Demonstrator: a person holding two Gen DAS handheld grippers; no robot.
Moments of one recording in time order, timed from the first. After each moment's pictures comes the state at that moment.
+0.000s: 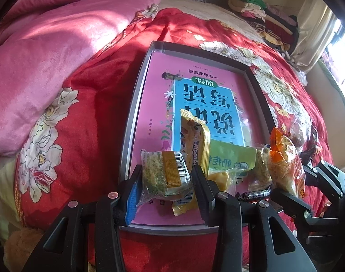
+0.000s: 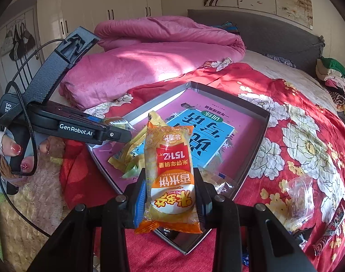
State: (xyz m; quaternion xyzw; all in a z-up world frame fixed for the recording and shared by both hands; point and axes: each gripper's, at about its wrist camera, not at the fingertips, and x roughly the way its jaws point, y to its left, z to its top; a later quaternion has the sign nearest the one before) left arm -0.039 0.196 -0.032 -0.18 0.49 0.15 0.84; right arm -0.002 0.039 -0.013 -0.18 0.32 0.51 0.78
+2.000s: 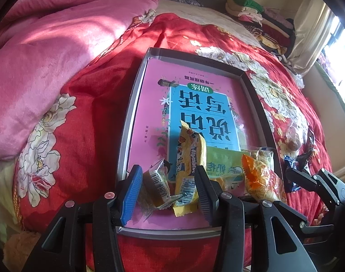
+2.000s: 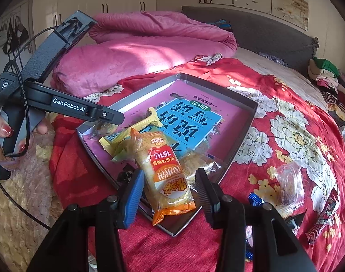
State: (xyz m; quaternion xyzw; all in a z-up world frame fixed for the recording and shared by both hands) left arm -0.040 0.196 -0.026 -0.18 0.47 0.14 0.85; right arm -0.007 0.023 -0.018 -0.20 0.32 0.48 0.80
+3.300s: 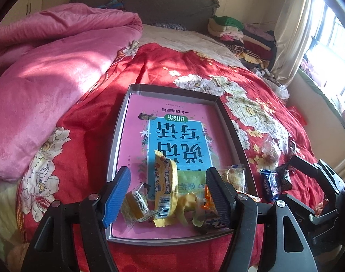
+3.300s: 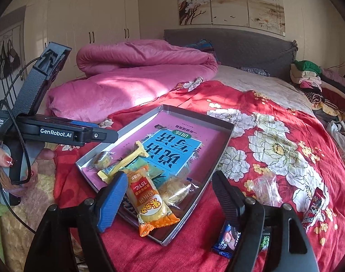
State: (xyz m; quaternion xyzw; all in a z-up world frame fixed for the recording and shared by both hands) left arm -0.049 0.173 0.013 -0.15 0.40 0.12 0.90; right arm 0.001 -0.013 0.017 -0.12 0.27 0.45 0.84
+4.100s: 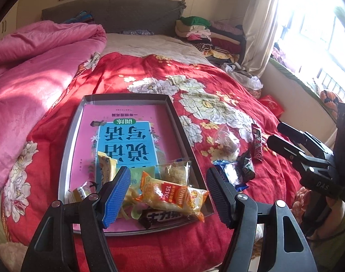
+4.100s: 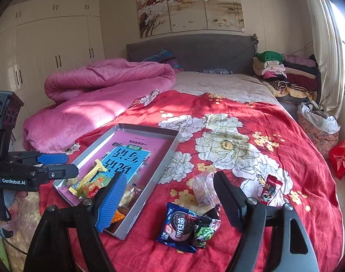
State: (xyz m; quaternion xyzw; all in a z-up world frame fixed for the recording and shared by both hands) left arm -0.047 0.095 0.029 -0.12 0.38 0.04 0.92; right arm 0.035 -0.096 0.043 -0.05 0.26 0.36 0.89
